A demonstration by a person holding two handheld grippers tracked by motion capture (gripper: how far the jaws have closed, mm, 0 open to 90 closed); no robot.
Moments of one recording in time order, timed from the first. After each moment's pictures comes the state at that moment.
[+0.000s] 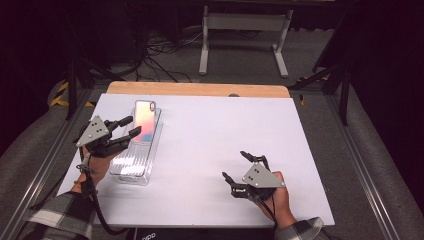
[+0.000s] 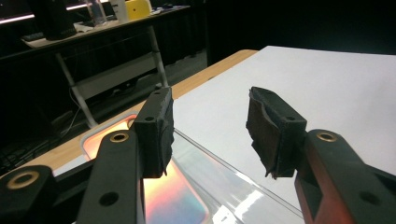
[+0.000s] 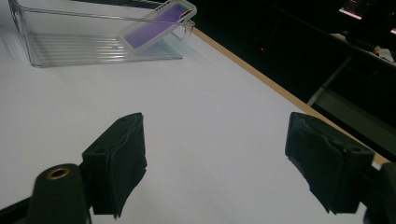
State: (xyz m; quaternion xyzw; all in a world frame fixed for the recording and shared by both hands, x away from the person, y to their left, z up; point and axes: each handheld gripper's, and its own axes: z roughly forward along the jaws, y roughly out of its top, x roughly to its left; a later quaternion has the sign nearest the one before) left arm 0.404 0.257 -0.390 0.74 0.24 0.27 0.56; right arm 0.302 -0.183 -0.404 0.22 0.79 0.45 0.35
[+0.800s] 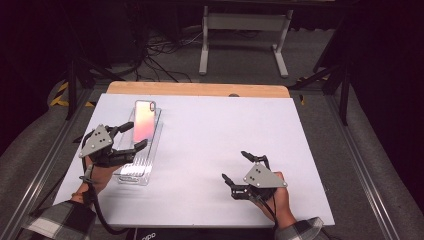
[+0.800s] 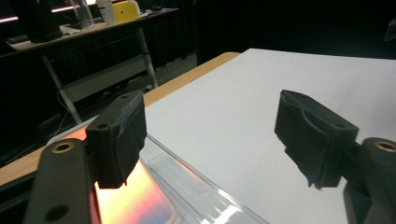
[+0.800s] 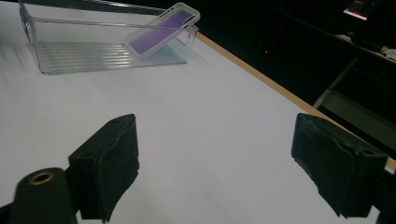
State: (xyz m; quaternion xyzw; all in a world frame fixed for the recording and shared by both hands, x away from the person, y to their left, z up) left arm 0.379 0.241 -0.391 0.74 0.23 0.27 0.57; right arm 0.301 -0.185 -0.404 0.22 0.78 0.47 0.34
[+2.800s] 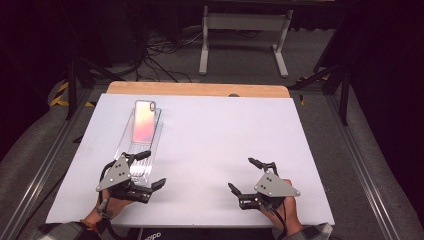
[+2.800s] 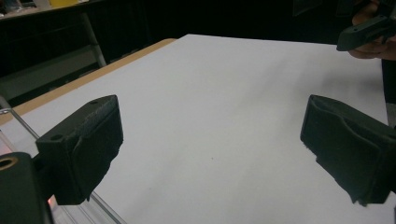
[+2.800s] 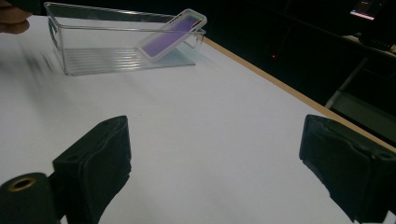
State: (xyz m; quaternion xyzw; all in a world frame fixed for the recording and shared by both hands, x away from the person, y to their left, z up) left arm 0.317 0.196 -0.423 0.77 0.19 0.20 0.58; right arm 0.283 -0.205 -0.408 0.22 0.78 0.49 0.33
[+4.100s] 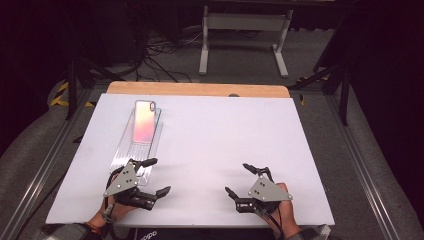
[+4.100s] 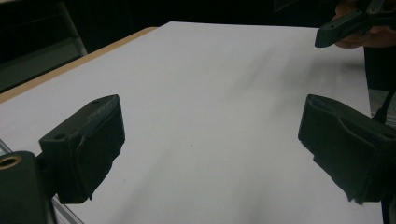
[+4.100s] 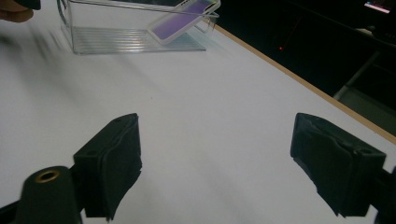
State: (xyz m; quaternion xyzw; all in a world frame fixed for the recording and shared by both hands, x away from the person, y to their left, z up) left arm 0.313 0.187 -0.434 0.79 0.16 0.18 0.56; right arm 0.278 -0.196 -0.421 0.21 0.79 0.47 0.32
